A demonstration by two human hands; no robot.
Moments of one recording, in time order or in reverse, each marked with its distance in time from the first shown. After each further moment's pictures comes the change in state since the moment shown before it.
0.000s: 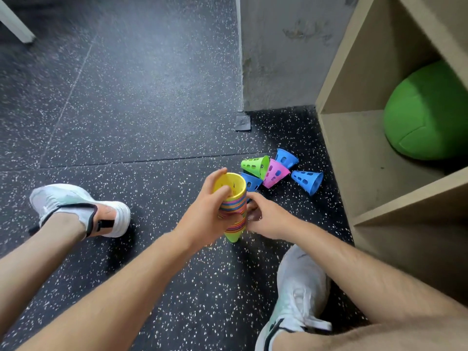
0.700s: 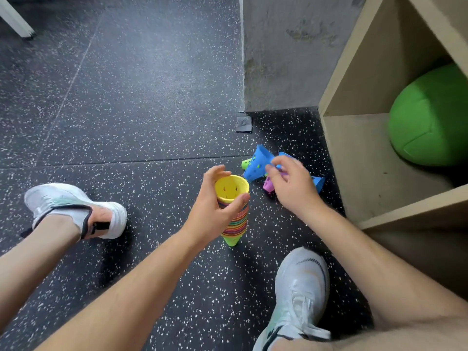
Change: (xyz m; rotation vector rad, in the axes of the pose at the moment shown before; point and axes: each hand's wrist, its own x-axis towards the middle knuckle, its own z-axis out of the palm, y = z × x) left_hand 0.015 0.010 0.015 -0.438 0.196 -0.240; right_hand 0.018 -0.016 -0.057 0.066 0.600 -0.195
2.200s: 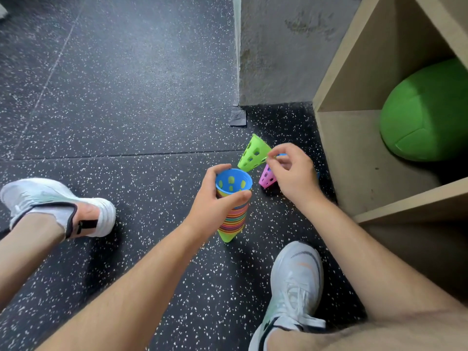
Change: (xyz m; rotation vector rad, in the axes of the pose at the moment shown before) left_hand 0.000 0.012 0.003 -0.264 -0.053 -0.198; right_hand 0.002 -0.017 -0.008 0.052 0.114 -0.013
